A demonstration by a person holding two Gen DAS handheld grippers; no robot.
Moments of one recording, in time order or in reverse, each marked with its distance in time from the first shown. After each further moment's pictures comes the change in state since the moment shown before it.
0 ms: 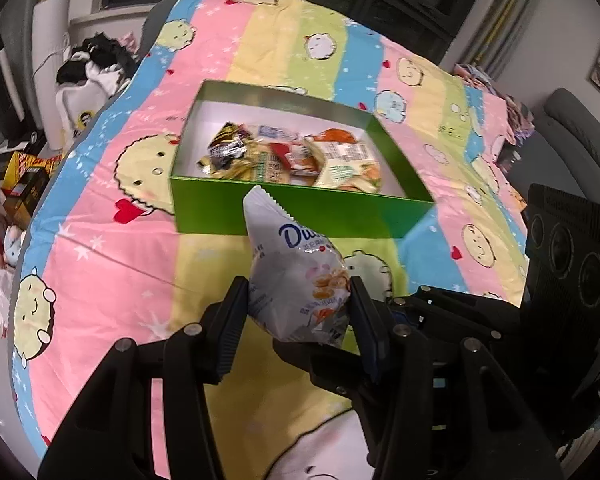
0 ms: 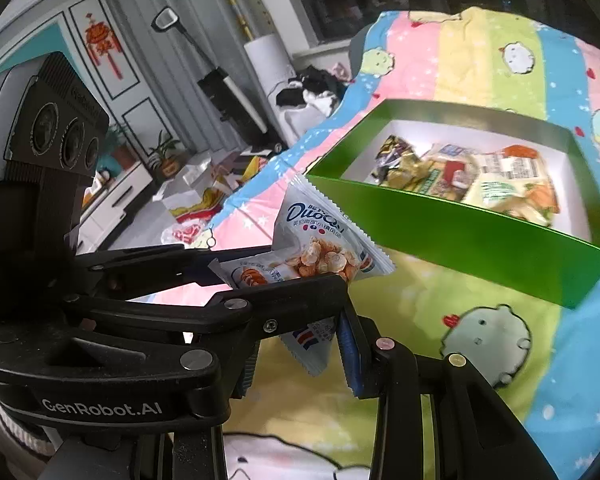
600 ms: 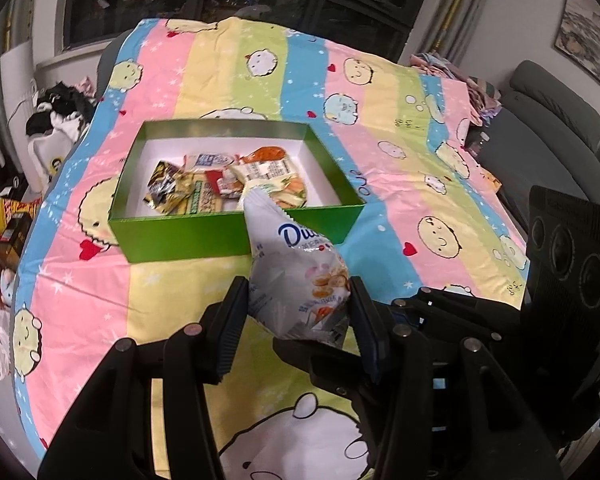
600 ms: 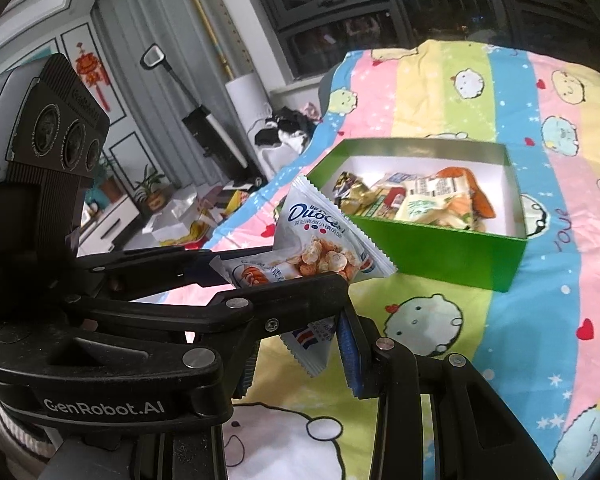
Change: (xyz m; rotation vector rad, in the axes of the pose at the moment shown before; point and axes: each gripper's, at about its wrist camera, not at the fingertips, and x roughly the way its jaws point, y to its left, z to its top) left arm -0.015 -0.066 0.006 0.130 -0.036 -0.036; right arm -0.066 -0.010 -0.014 0.042 -0.128 -0.067
